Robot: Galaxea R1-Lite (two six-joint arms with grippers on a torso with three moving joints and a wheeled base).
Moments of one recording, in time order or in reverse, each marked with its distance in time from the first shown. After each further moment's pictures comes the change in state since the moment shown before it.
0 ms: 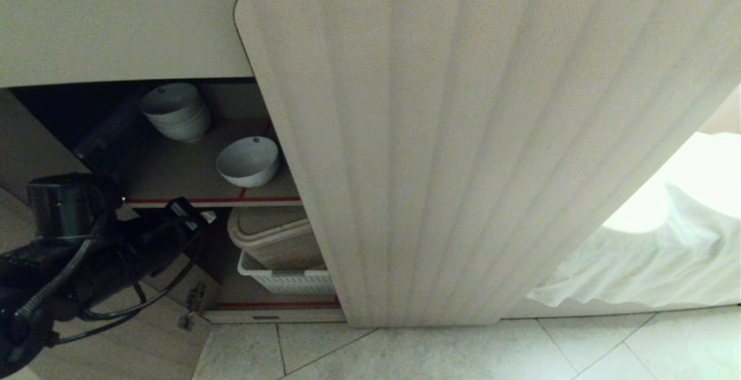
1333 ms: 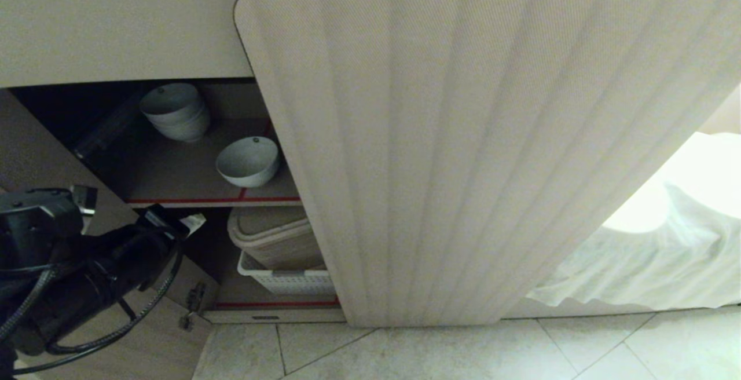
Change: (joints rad) left arm -0.018 -0.118 0.106 -0.064 -0.002 -0.102; right arm 0.000 0.000 0.000 0.000 0.000 0.000
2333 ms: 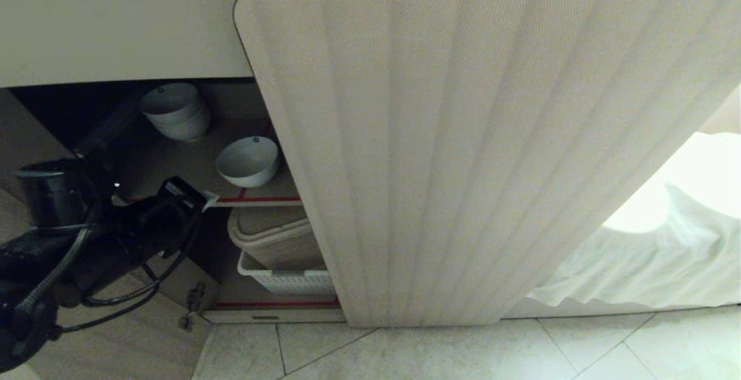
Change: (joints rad) left arm 0.007 0.120 -0.145 -0.013 -0.019 -0.037; right arm 0.000 0.000 0.000 0.000 0.000 -0.001
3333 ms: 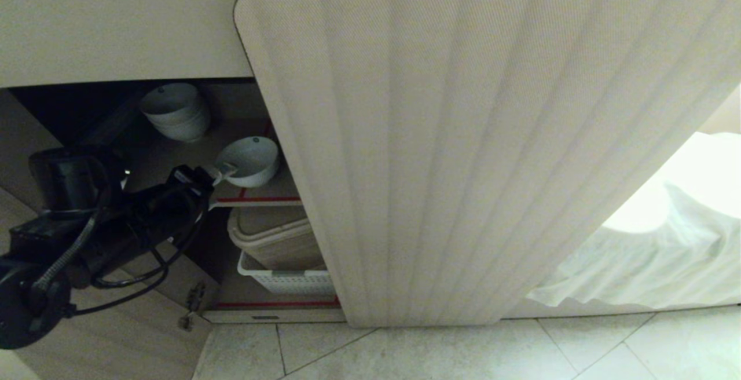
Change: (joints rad) left arm 0.002 0.037 -0.068 0.013 -0.047 0.000; right arm 0.000 0.000 0.000 0.000 0.000 0.000
